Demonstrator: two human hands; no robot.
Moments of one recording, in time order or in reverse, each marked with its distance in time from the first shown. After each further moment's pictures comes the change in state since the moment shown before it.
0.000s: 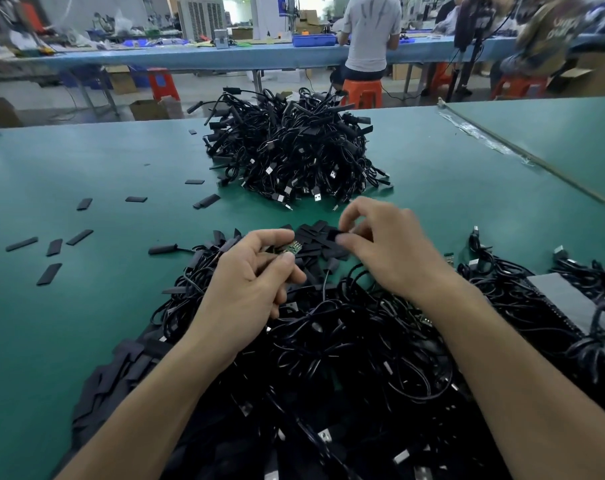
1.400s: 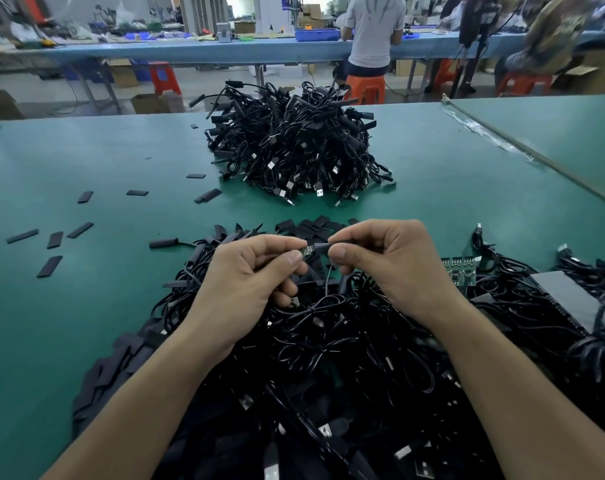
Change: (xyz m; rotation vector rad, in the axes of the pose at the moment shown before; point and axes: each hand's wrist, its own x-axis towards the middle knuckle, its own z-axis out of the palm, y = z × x) left_hand 0.000 -0.001 -0.005 -0.073 -0.018 -0.018; right_hand -0.023 0.005 0.010 0.584 0.002 -0.104
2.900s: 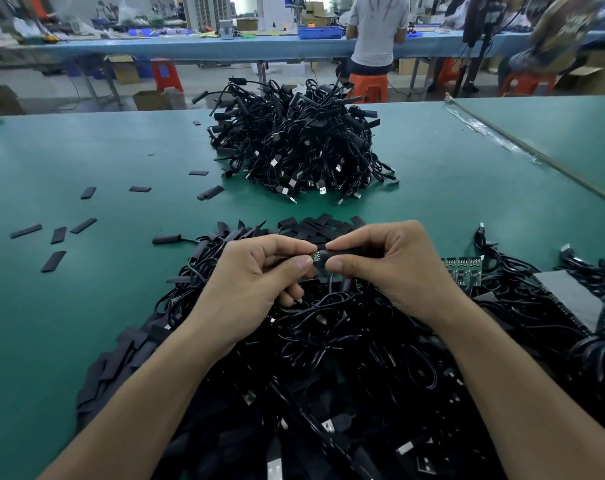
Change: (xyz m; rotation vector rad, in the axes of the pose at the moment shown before) left_hand -0.002 0.003 0.000 0.087 -0.067 0.013; right_hand -0.002 -0.002 0.000 0.026 -0.060 0.040
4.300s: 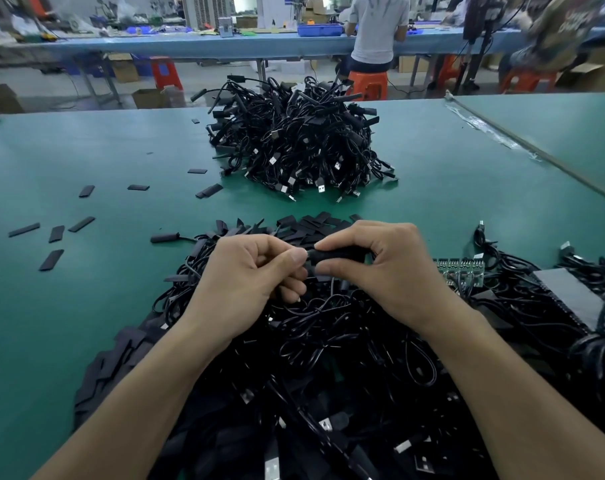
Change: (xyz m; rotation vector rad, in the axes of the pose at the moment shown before) left_hand 0.002 -0.001 -0.001 -0.061 0.057 -0.032; right_hand -0.002 -0.003 0.005 -0.366 -0.002 -0.218
